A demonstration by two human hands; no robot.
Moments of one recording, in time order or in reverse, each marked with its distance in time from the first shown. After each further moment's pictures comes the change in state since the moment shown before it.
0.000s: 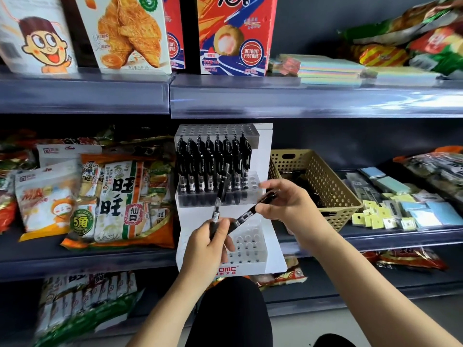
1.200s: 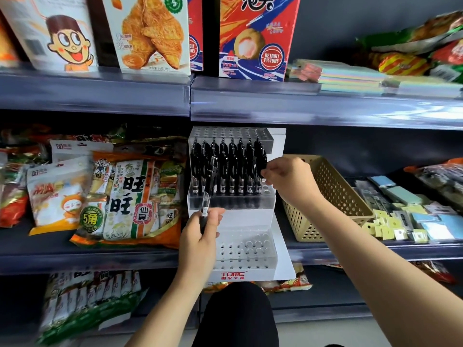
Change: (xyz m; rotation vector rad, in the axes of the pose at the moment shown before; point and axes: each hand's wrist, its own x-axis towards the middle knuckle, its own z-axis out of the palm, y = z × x) left_hand 0.013 -0.002 -0.018 -0.103 0.201 0.059; right_hand 0.064 -0.023 0.013 -0.788 0.214 -0.346
